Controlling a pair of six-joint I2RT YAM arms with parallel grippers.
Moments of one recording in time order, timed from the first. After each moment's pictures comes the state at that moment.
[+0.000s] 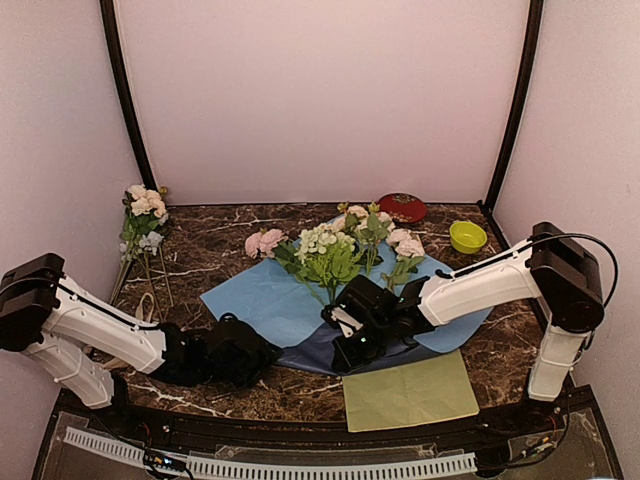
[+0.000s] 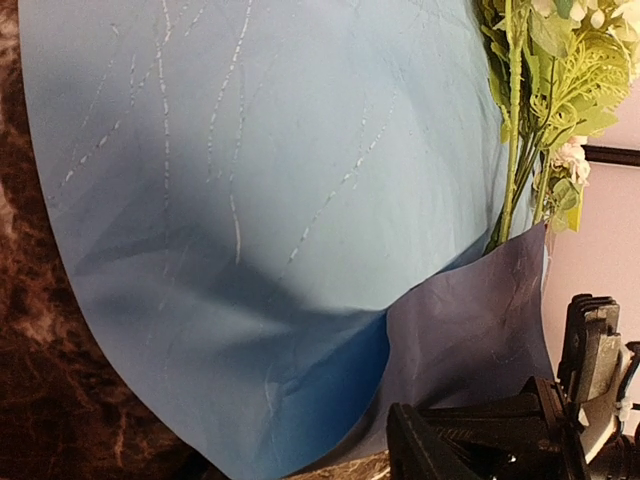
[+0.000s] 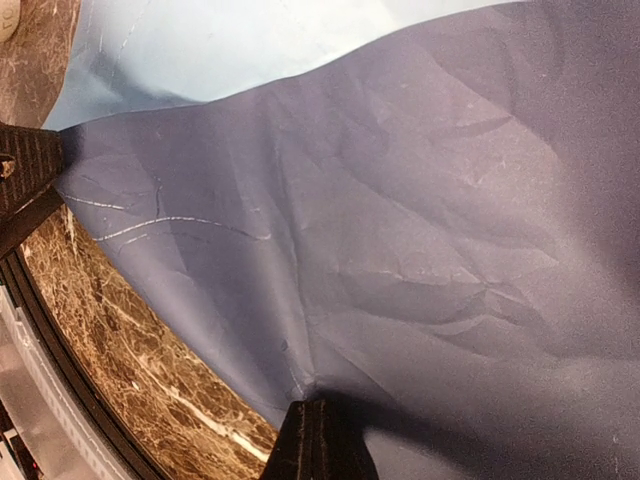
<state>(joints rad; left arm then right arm) -1.18 1.47 0.48 0.15 -0.33 -1.70 1.08 1.82 1.02 -0.29 -0.25 0.57</state>
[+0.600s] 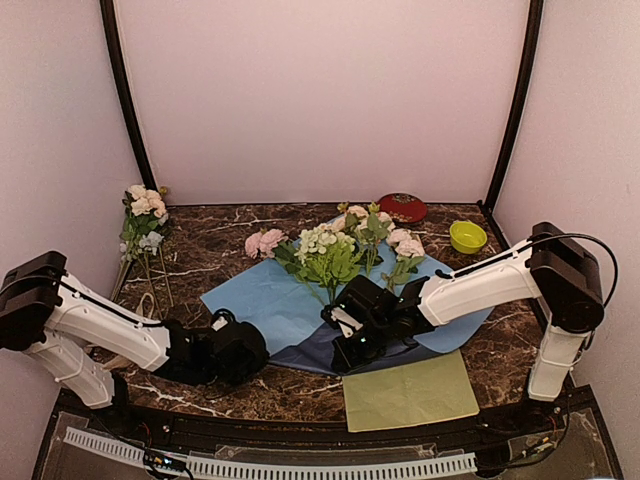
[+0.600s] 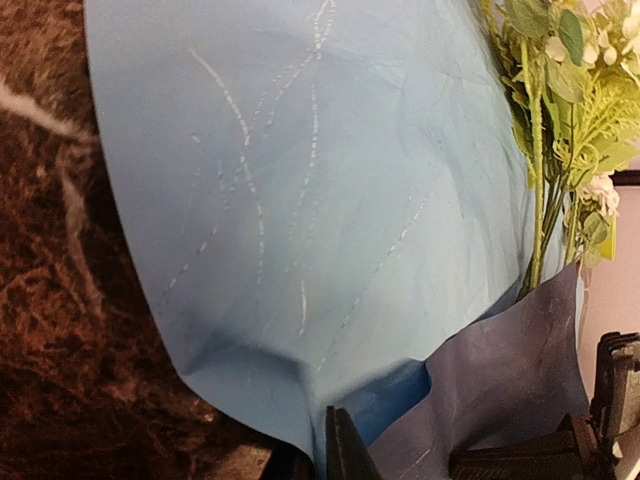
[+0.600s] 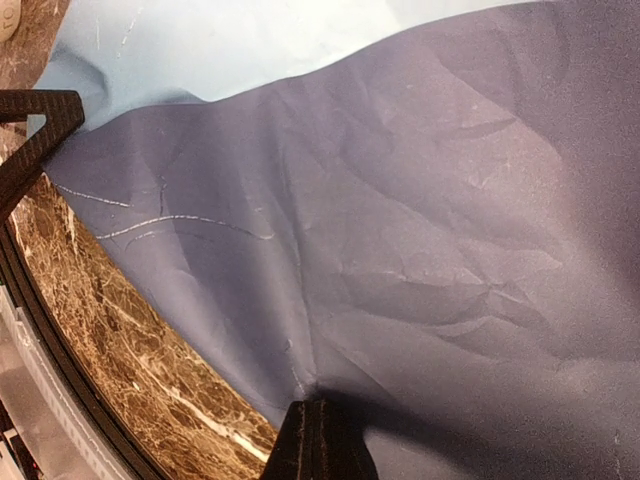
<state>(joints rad) -1.18 1.49 0.52 0.03 -0.44 -1.68 1.08 1.82 1.02 -0.28 -0.25 0.57</state>
